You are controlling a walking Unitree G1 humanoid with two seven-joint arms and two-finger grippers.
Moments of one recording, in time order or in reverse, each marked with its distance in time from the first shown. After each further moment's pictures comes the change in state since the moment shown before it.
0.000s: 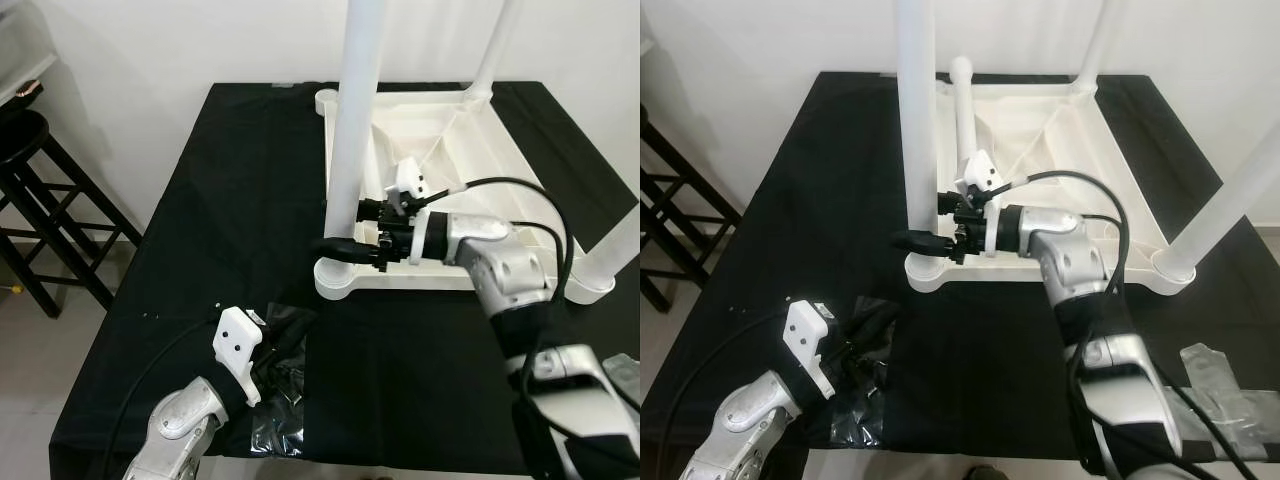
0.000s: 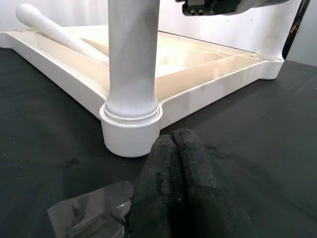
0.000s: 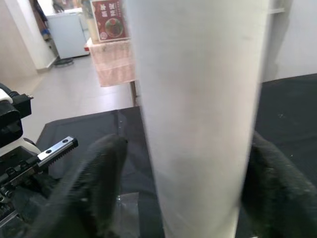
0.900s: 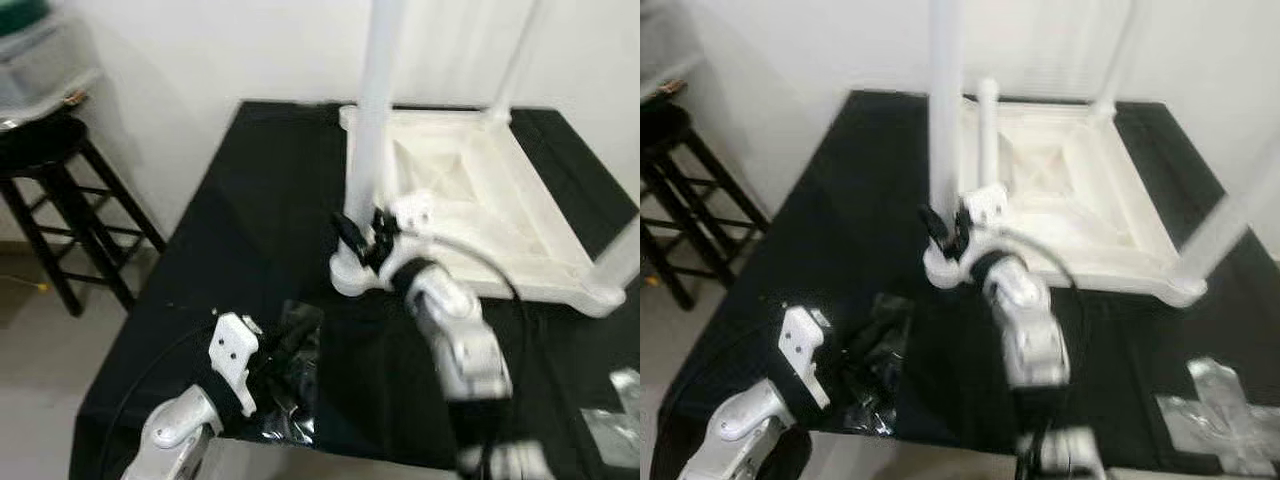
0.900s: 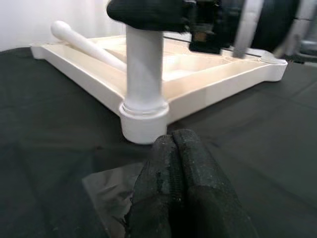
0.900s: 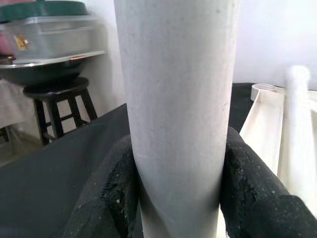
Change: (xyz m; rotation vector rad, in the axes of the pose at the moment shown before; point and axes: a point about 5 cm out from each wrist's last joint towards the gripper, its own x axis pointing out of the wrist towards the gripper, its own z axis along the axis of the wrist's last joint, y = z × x) left arm -0.003 0.001 0.000 -0.002 0.004 0.001; right arm 0.017 0.041 -0.044 0.033 -0.086 -0.875
